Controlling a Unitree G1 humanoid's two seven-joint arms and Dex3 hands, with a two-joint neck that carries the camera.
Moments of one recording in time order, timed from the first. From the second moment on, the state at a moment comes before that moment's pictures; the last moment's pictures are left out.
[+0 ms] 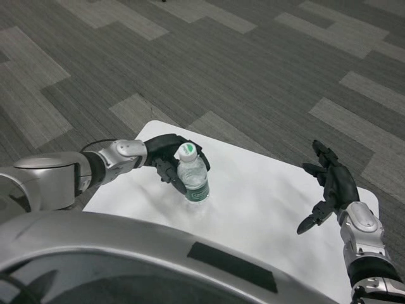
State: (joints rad) left arm -0.49 0.51 -1.03 1.02 -0.85 -0.47 -0.39; right arm -0.36 -0.25 0.14 0.97 0.16 -0.39 0.30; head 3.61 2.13
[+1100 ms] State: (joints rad) left arm -0.66 0.27 -0.83 1.20 -0.80 -0.28 -0.27; right arm -0.36 -0.25 0.15 0.98 0.16 -0.39 0.26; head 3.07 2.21
